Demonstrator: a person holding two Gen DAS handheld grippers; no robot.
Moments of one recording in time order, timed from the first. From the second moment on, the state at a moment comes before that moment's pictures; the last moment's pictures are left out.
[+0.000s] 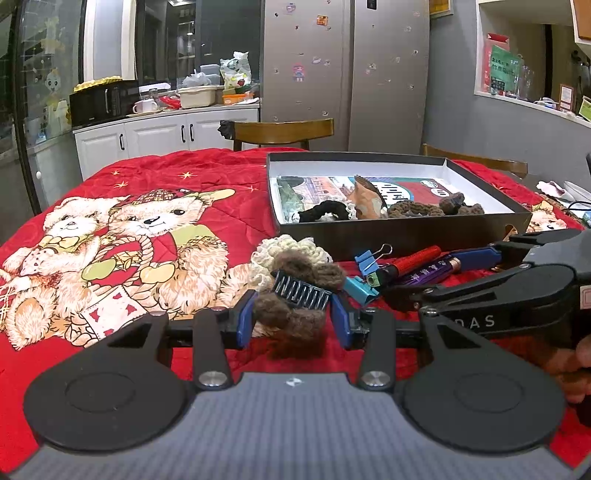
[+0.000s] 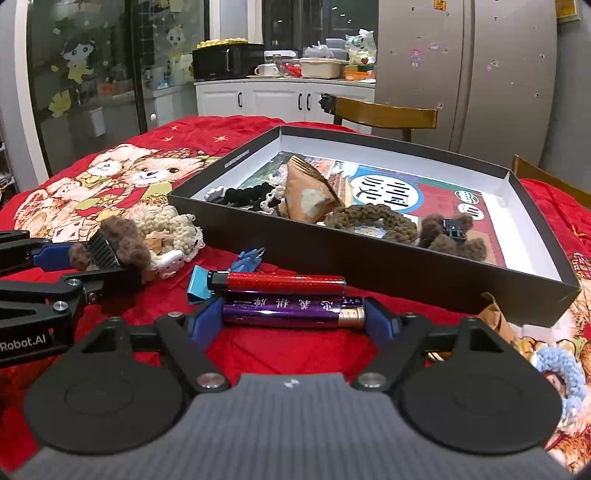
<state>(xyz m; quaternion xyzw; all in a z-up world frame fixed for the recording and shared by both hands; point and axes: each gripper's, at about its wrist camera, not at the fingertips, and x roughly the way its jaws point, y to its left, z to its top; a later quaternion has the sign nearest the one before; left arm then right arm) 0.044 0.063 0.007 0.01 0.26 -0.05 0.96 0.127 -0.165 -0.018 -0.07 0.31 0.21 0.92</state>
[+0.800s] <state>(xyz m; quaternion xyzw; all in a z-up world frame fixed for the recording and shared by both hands) 0.031 0.061 0.013 0.02 0.22 -0.05 0.97 0.119 -0.191 -0.009 0.00 0.27 0.17 0.95</state>
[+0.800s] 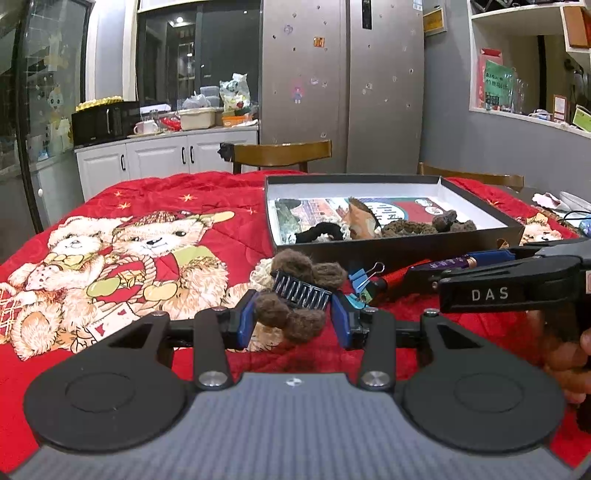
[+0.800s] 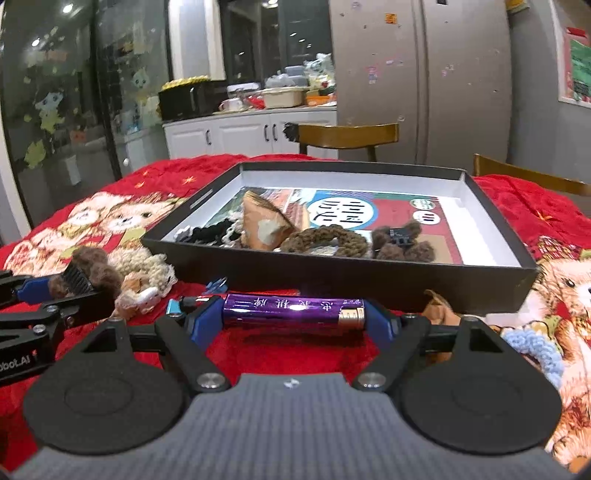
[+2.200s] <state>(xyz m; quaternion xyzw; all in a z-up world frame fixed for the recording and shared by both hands) 0.062 0.069 0.119 -0.04 0.14 -0.06 0.99 0.166 -0.214 0.080 0.14 0.22 0.17 0.95</state>
